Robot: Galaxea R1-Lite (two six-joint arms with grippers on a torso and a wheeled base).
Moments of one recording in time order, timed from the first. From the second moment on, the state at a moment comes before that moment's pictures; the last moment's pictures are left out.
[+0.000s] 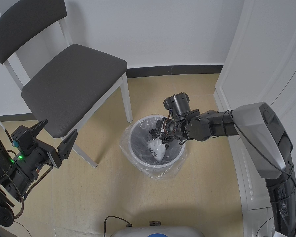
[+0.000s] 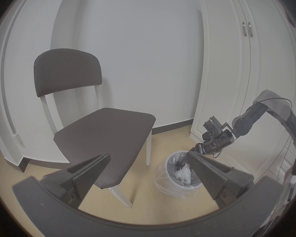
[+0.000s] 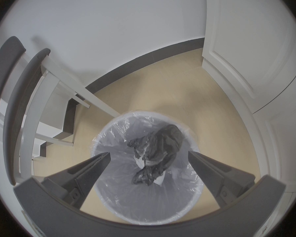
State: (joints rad) left arm -0.35 1.43 -0.17 -1.32 0.07 0.10; right arm 0.58 2.47 -1.89 0.04 -0.33 0.63
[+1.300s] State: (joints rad) left arm -0.35 1.44 -0.16 -1.32 0.07 0.10; right arm 0.66 2.68 -2.00 0.08 -0.34 0.58
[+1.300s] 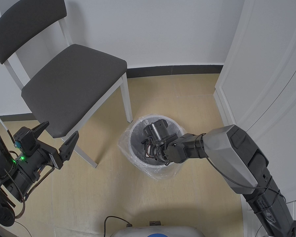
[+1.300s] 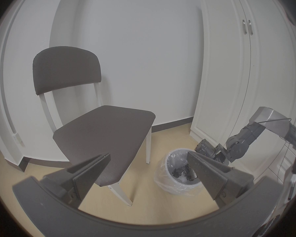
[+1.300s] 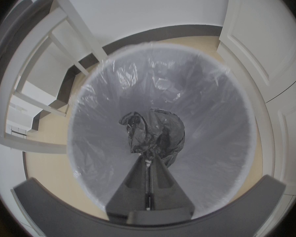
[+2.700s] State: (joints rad) left arm -0.49 1.53 -0.13 -1.36 0.08 0.10; right arm 0.68 1.96 -1.25 0.00 -0.34 0.43
